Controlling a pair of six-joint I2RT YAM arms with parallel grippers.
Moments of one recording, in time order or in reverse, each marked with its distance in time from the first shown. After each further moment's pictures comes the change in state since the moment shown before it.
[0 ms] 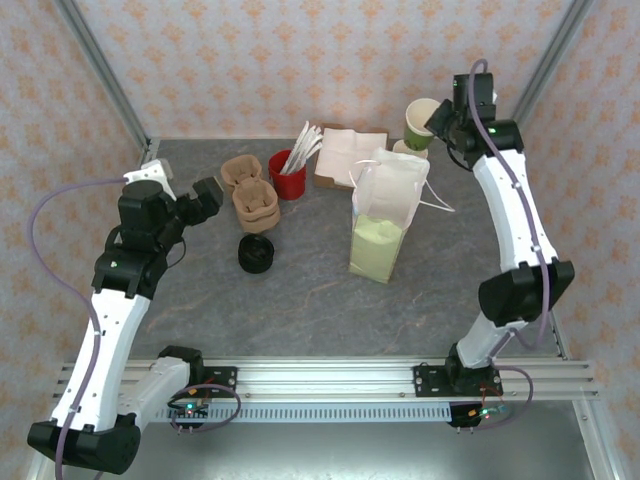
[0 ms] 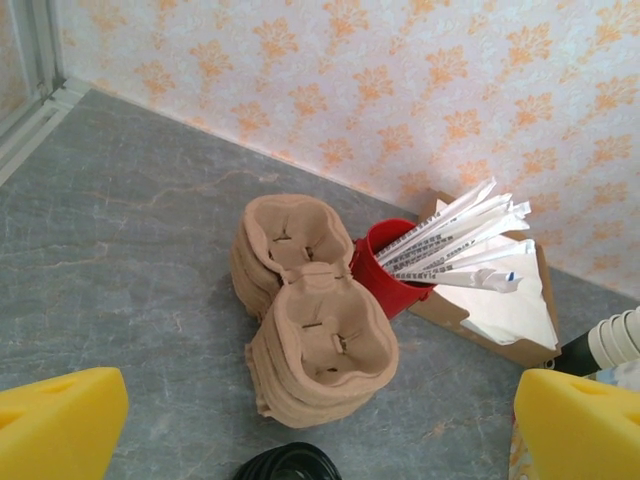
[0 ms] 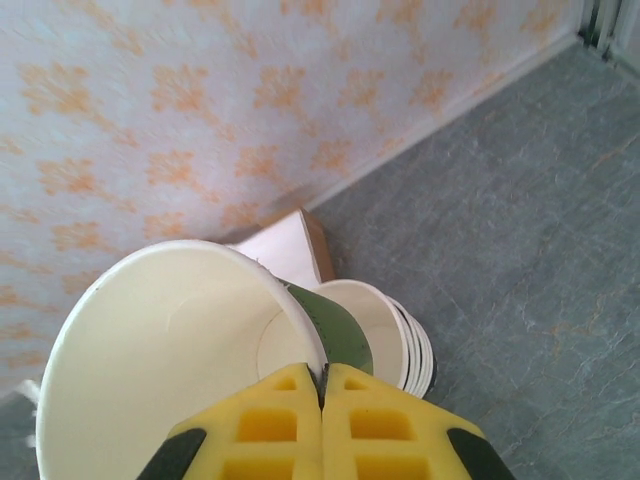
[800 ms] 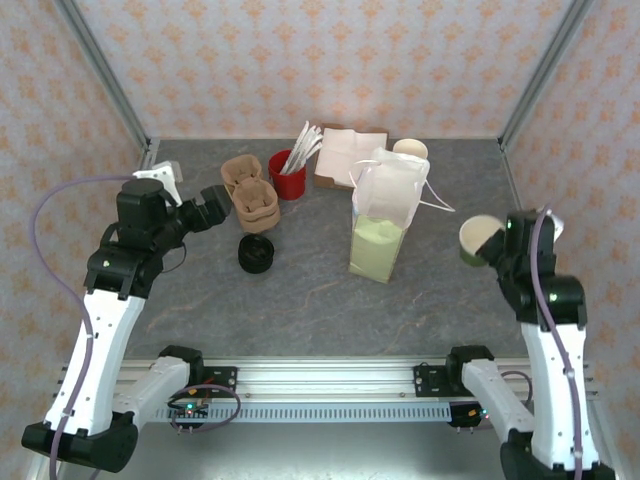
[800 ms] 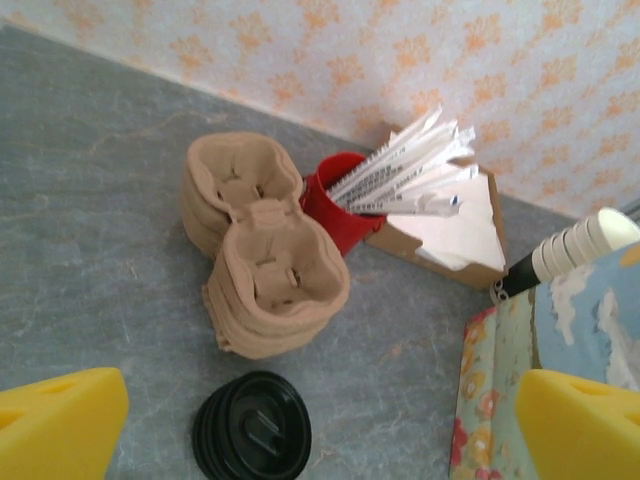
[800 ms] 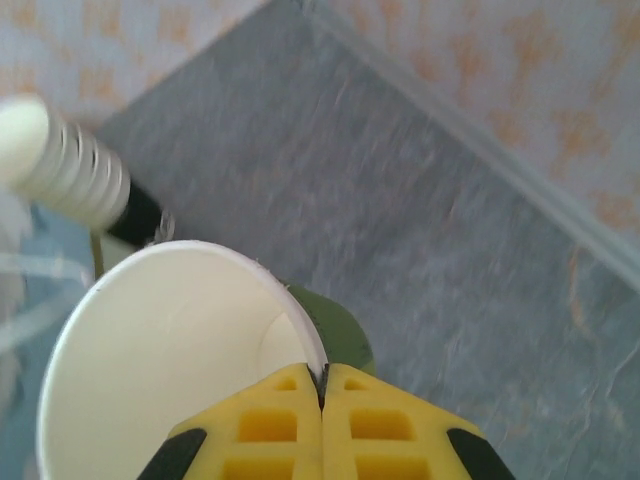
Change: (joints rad) left arm -0.036 0.013 0.072 -0.161 0.124 0.009; right arm -0.118 -0.956 -0.820 -0.295 0.097 -0.046
